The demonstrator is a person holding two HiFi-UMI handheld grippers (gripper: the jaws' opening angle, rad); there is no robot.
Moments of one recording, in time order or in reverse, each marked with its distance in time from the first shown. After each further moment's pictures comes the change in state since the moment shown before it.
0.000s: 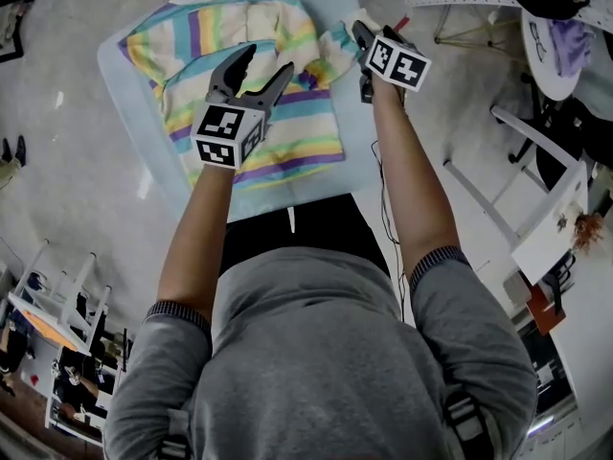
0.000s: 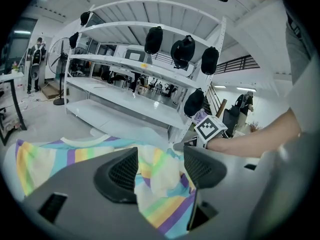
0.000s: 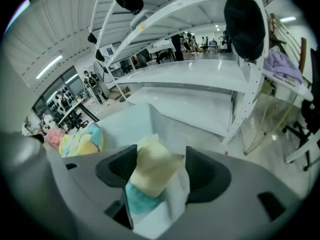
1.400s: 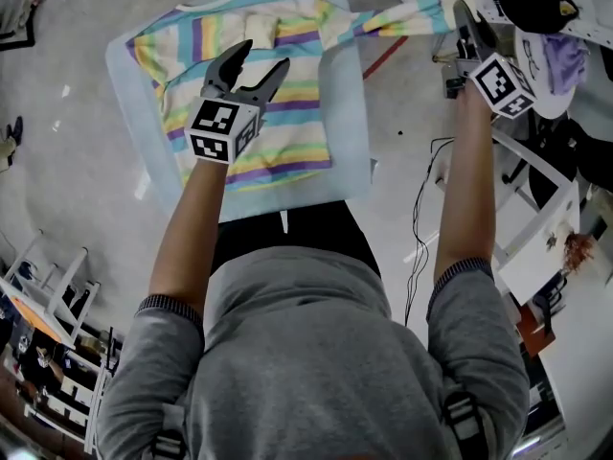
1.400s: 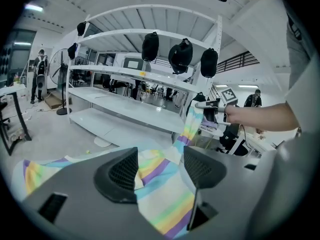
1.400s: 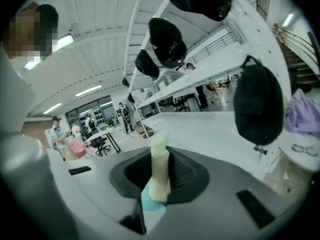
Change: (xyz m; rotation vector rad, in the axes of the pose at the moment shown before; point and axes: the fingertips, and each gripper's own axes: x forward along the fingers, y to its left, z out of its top) left arm 0.002 -0.010 0.041 0.052 -0.049 0.054; right arm -0.146 -0.053 0.214 -0.121 -0.460 0.307
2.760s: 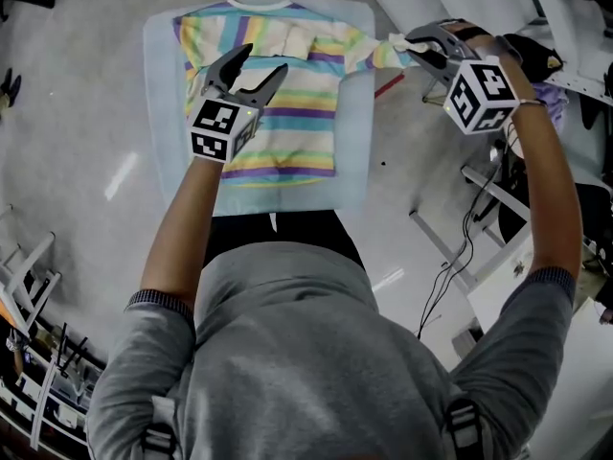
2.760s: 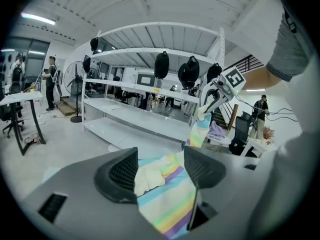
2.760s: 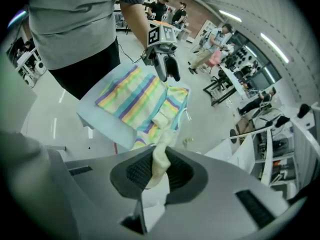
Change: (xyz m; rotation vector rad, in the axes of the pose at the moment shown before) left arm -0.090 0.047 0.033 0.001 -0.111 0.111; right arm -0.010 0.225 -0.038 -1.856 0.678 0.819
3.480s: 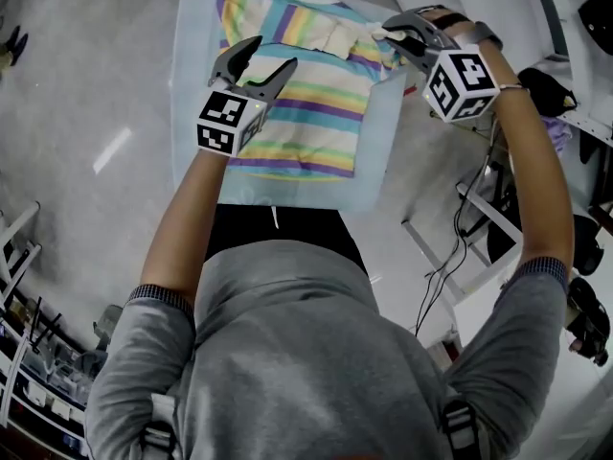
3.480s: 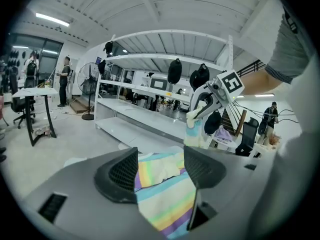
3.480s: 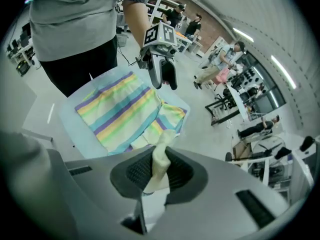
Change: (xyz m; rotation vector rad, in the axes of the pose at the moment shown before) left arm -0.059 0.063 -0.016 -0.083 -0.031 0.077; right arm 0.069 -0.064 0.116 -0.159 -0.103 -0.030
